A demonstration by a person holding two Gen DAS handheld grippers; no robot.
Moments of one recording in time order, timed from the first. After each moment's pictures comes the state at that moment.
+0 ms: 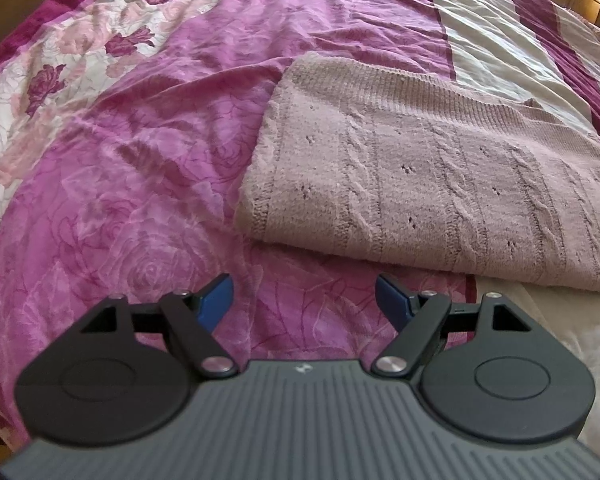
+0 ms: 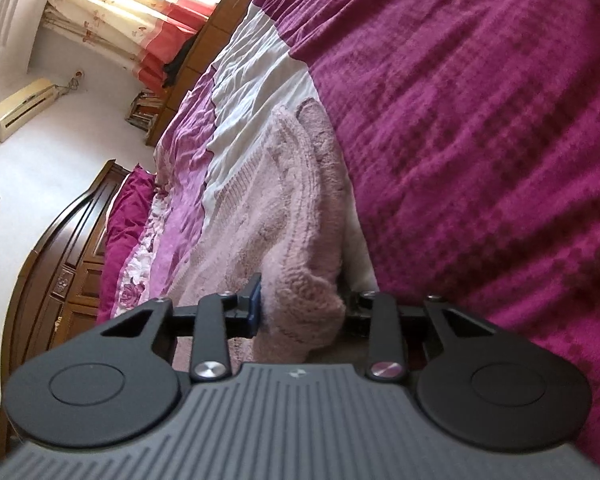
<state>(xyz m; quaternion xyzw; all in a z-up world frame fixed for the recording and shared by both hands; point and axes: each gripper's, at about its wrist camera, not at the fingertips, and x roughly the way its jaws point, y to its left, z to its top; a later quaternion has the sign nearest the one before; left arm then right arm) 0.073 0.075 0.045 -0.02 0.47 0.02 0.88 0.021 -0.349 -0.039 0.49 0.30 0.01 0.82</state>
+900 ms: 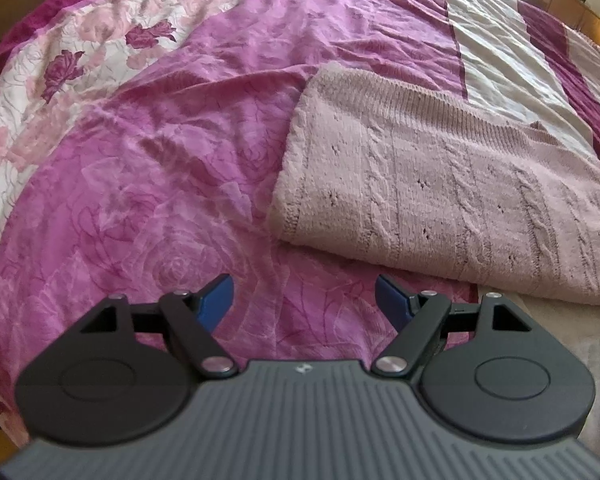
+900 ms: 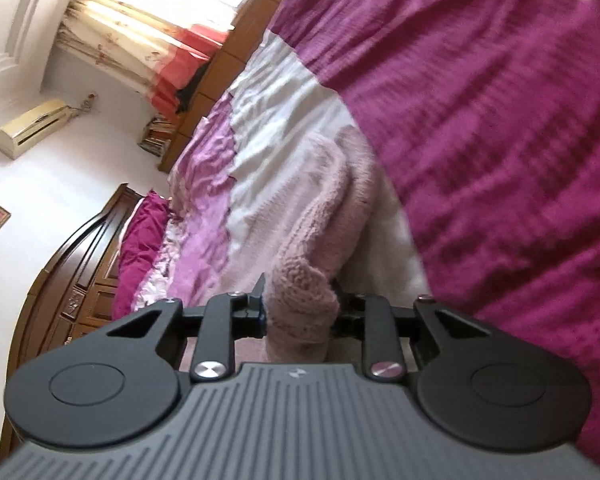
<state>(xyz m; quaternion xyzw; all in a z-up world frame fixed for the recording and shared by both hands) 0.068 0.097 0.059 -0.05 0.47 0.03 0.88 0.029 -0.328 -0.012 0.49 0.25 0.01 0.84</state>
